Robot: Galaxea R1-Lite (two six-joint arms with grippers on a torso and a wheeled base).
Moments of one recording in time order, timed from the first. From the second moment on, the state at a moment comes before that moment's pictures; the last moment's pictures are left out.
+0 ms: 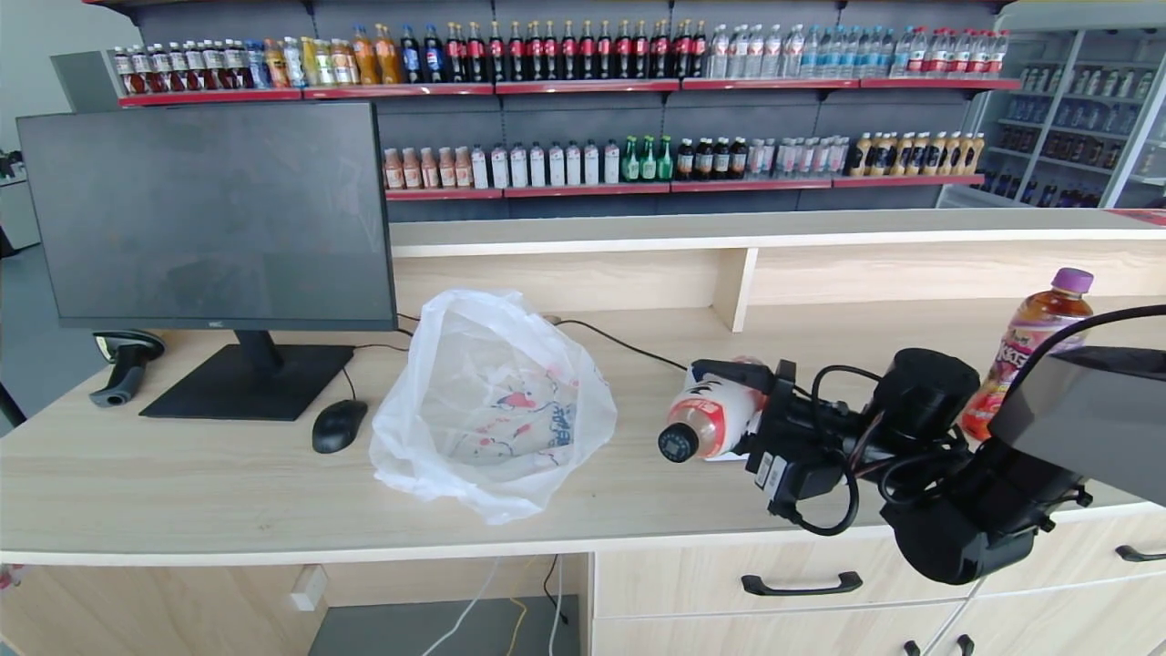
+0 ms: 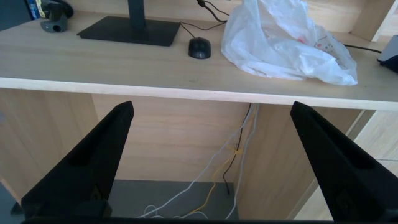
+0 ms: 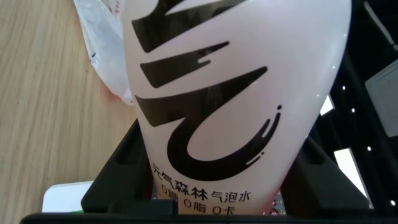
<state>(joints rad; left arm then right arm) 0.00 0.00 0.00 0.00 0.00 -0.01 0.27 2.19 -0.74 -1.57 0.81 -1.35</state>
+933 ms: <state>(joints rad) 0.00 0.00 0.00 0.00 0.00 -0.01 0.27 2.23 -0.77 -1.57 0.82 -1.35</state>
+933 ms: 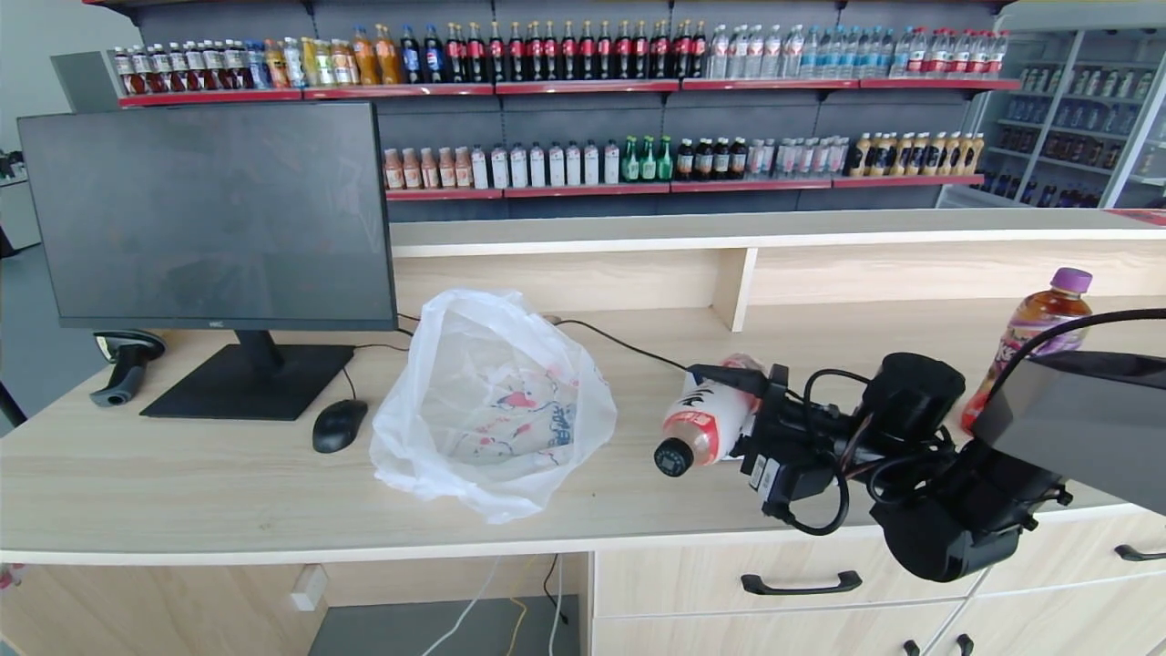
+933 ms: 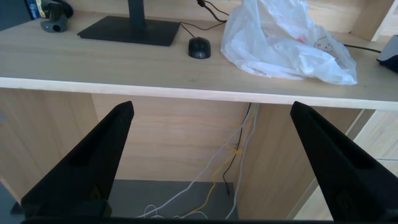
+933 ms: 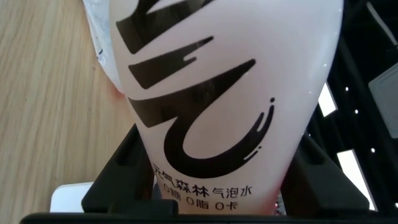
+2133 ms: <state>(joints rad) 0.00 0.00 0.00 0.00 0.00 -0.01 0.33 1.91 -0.68 -1.57 0.83 -1.13</state>
